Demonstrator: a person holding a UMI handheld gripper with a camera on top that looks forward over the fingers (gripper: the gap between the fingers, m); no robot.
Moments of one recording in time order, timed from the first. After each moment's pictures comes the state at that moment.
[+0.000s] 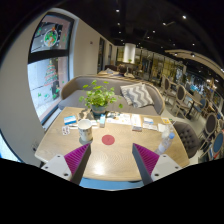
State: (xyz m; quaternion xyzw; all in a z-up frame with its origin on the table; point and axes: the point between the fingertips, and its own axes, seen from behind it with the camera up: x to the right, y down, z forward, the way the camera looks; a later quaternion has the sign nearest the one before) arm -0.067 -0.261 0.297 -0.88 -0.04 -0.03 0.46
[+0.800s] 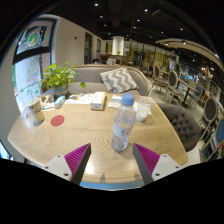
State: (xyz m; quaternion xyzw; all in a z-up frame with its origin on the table) arm 0.223 -0.213 0.106 -0.89 0.00 -0.03 0.45
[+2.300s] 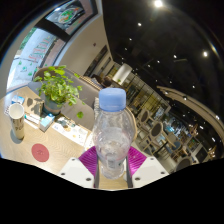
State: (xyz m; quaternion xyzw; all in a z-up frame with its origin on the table) arm 0.130 -0.015 0.236 -0.79 -0.14 -0.26 0.53
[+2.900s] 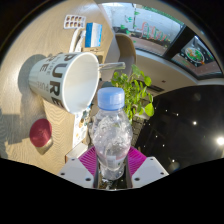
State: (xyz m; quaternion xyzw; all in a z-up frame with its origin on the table) arm -0.086 0.066 0.187 -0.52 -0.55 -0.57 0.31
